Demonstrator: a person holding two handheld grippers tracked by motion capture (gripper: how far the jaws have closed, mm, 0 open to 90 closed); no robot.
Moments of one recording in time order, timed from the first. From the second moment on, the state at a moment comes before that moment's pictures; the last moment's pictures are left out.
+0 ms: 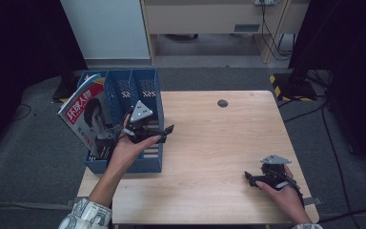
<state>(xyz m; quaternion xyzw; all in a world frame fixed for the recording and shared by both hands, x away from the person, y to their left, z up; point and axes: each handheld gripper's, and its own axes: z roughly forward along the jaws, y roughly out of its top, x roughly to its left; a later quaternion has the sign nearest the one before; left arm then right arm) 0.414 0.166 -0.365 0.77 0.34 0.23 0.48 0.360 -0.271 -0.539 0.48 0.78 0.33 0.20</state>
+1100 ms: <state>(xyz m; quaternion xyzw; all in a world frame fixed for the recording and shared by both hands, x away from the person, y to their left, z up) 0.405 0.087 -0.398 0.82 0.30 0.19 0.46 0.360 -0.271 -0.539 0.48 0.78 0.33 0.20</state>
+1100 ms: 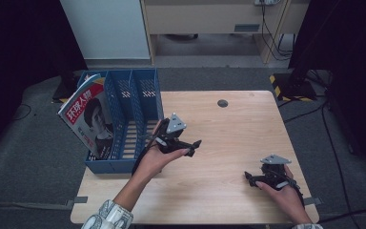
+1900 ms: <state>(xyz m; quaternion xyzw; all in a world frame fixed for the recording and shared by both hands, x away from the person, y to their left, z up) 0.391 0.021 -0.453 0.85 0.28 0.14 0.43 0.360 -0.271 -0.539 0.48 0.78 0.33 0.20</state>
